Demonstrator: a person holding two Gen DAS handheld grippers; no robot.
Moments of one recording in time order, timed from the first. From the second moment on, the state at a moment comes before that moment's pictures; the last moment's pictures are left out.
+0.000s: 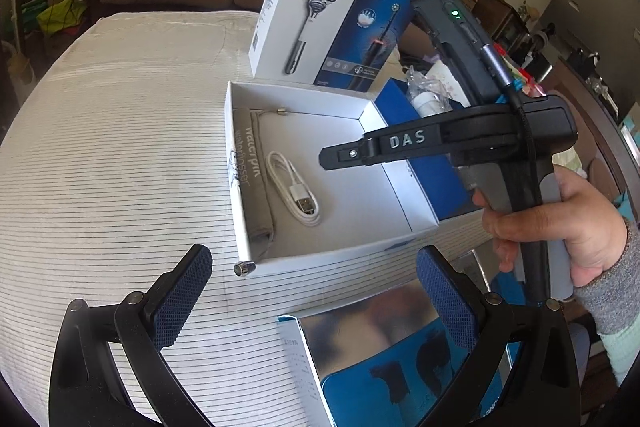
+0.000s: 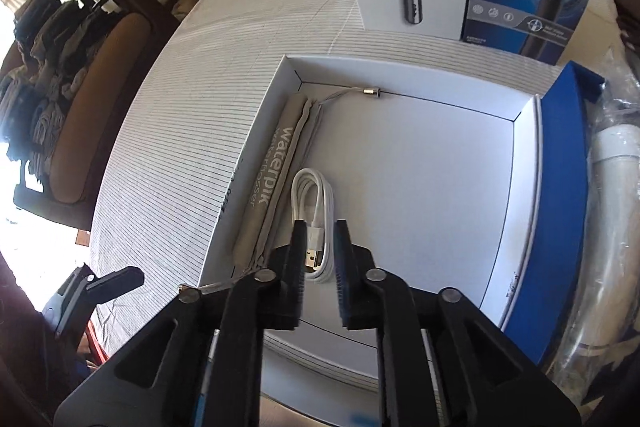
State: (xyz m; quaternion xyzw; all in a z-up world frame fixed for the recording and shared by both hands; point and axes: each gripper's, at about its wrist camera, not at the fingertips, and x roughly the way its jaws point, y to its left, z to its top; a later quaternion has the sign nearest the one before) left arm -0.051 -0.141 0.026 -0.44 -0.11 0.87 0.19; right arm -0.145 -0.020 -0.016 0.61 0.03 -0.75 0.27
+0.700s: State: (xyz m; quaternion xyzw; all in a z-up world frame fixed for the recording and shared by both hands) left arm -0.055 -0.151 0.030 -0.43 -0.16 0.86 0.21; right arm -0.133 -0.028 -0.016 0.59 0.08 -0.75 0.28
